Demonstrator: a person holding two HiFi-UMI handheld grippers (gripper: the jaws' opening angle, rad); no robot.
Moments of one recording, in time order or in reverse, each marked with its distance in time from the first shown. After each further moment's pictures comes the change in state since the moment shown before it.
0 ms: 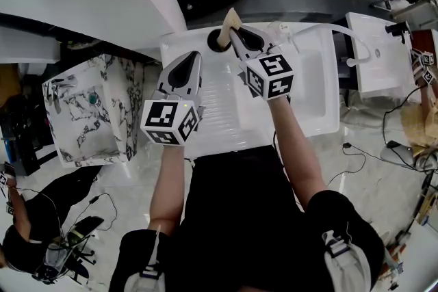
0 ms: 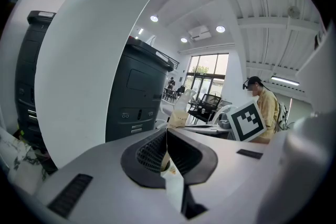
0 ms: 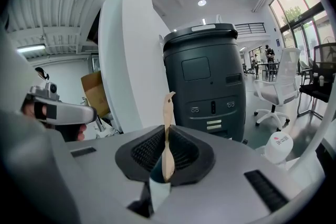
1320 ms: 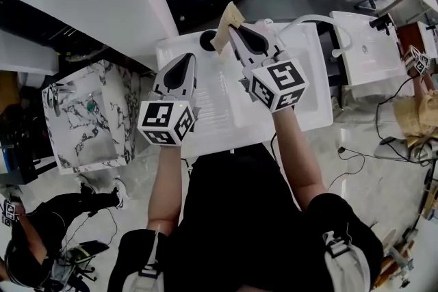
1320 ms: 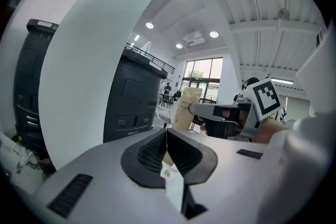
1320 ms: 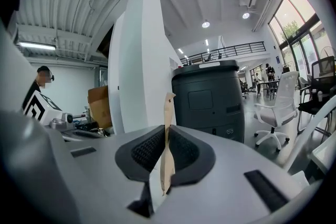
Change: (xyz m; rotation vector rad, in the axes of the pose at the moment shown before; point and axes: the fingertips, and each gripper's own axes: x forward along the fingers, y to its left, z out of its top) left arm -0.030 -0.022 0.015 0.037 -0.068 -0.037; right arm -0.079 0.039 0.079 -0.064 -0.207 0.000
